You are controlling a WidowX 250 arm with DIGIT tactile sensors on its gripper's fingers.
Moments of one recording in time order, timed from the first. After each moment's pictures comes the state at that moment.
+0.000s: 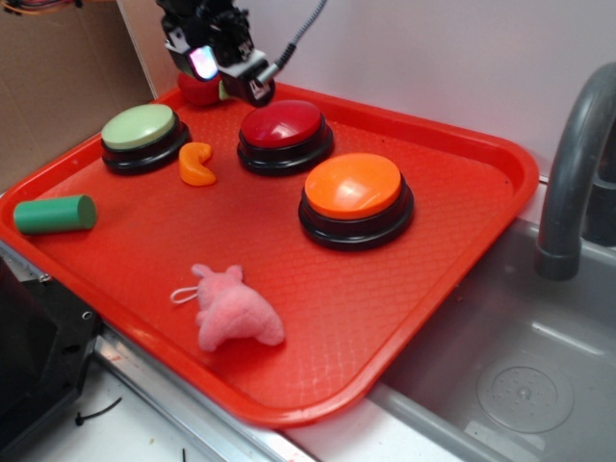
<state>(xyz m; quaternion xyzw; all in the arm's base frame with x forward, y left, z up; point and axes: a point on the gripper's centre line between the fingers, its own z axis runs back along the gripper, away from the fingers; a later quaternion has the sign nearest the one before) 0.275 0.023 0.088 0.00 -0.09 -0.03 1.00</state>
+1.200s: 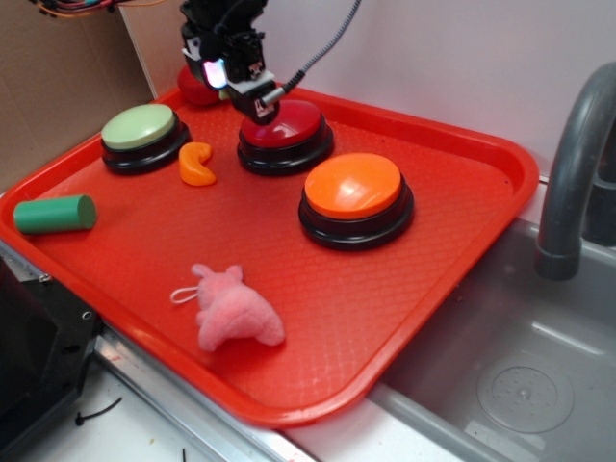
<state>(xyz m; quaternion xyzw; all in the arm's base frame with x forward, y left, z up) 0.269 0.025 0.096 0.02 -0.03 -0.06 1.00</state>
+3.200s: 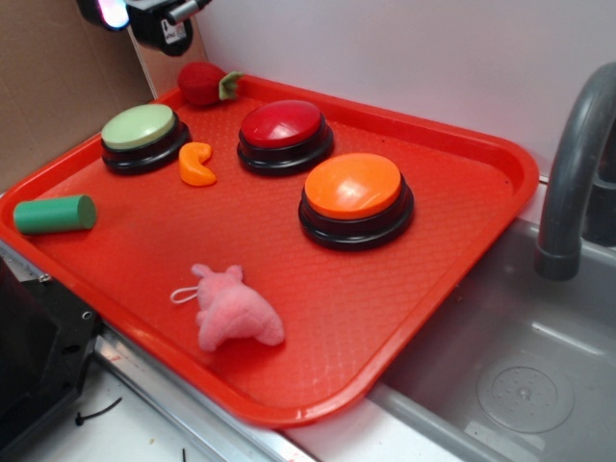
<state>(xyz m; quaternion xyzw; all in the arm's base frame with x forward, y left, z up) 0.207 0.014 0.169 0.01 0.00 0.01 1.00</state>
